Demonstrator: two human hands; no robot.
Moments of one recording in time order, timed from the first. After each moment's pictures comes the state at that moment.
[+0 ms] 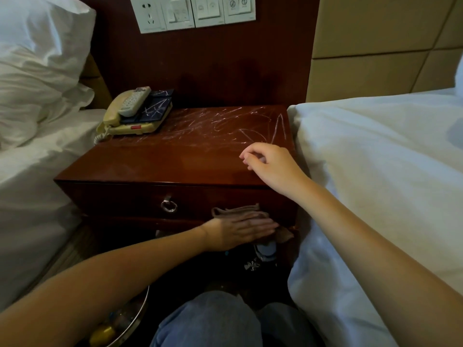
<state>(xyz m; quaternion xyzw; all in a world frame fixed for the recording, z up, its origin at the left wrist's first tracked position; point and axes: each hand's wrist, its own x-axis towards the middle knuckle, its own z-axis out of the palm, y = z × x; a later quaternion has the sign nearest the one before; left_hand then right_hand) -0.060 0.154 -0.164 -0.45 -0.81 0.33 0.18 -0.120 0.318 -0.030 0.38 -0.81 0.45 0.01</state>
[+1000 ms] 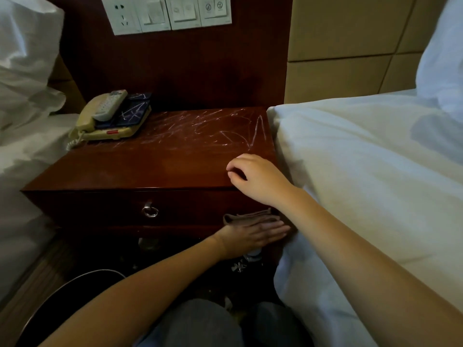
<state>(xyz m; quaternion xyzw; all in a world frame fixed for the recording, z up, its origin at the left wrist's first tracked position) -0.069 0.215 -0.165 -0.43 -0.78 0.42 0.16 -0.117 0.327 -0.038 0.42 -0.88 0.22 0.06</state>
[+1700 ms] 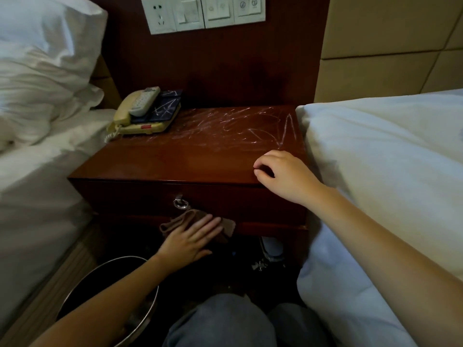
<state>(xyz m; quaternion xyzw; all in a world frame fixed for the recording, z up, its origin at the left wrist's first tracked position) 0.007 0.053 -0.219 -0.20 -0.91 0.28 0.22 -0.117 0.319 -0.037 0.41 -0.88 0.21 0.07</state>
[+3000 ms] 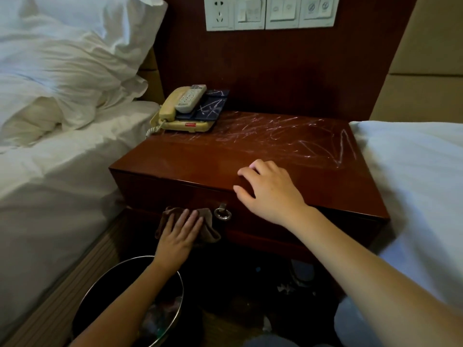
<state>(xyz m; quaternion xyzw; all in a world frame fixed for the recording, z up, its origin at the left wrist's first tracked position) 0.035 -0.032 -0.244 0.00 -0.92 0.20 0.33 -0.087 0.198 -0.048 0.49 -0.86 0.13 0.11</state>
